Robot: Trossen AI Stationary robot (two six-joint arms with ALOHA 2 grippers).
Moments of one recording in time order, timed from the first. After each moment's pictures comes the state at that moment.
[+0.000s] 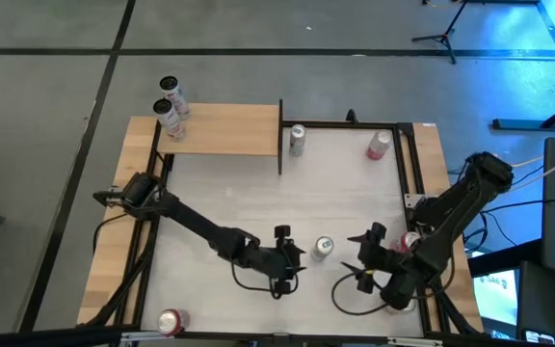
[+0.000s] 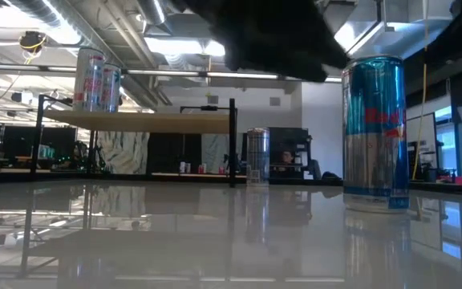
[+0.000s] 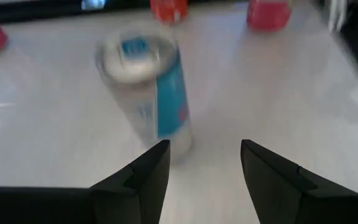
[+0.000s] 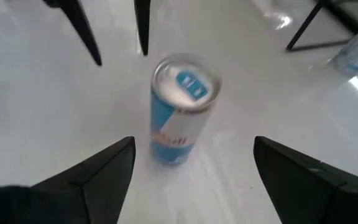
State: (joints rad) left arm -0.40 1.98 1.34 0.01 -0.42 -0.20; right arm 0.90 1.39 0.95 -0.74 0.83 0.98
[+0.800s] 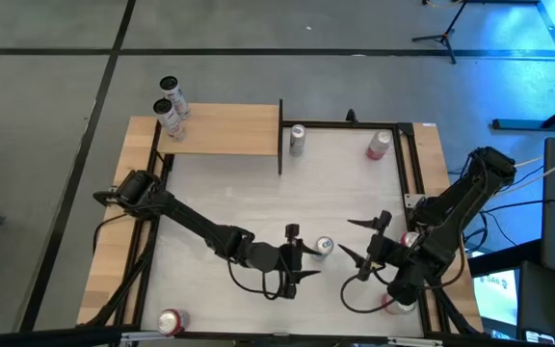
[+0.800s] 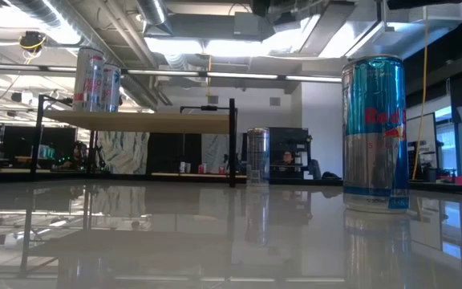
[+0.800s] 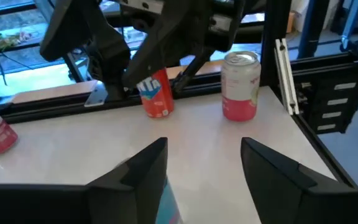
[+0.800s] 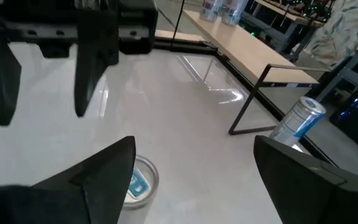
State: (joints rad) left arm -0.41 1.94 1.34 0.30 -0.40 0.01; right arm 0.90 1.32 0.95 -0.65 1.16 0.75
